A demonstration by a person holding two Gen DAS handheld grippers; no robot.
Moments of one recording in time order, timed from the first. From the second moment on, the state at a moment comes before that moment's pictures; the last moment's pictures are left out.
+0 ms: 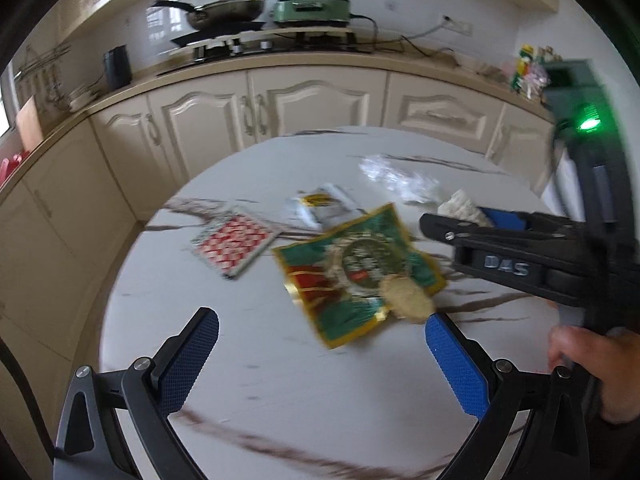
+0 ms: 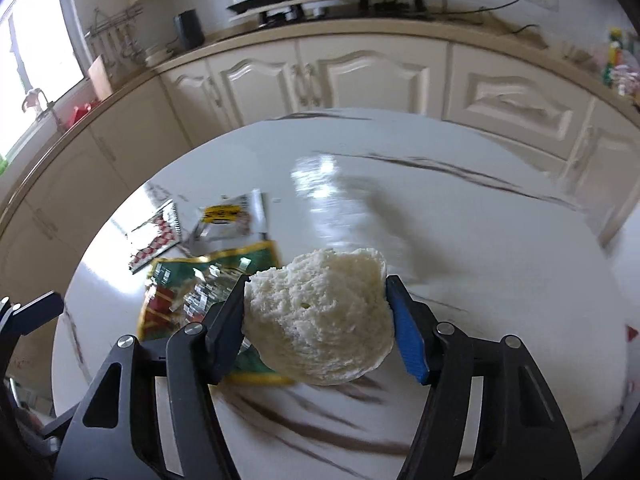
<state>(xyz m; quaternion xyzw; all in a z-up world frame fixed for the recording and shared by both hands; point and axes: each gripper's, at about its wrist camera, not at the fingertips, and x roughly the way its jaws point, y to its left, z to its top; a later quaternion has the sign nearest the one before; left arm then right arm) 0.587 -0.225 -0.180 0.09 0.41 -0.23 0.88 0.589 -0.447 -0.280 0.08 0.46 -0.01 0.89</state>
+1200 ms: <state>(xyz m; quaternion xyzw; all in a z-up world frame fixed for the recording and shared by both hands) 0.584 -0.246 -0.194 0.01 0.42 -0.29 0.86 0.497 -0.453 -0.258 0.10 0.43 0.01 0.90</state>
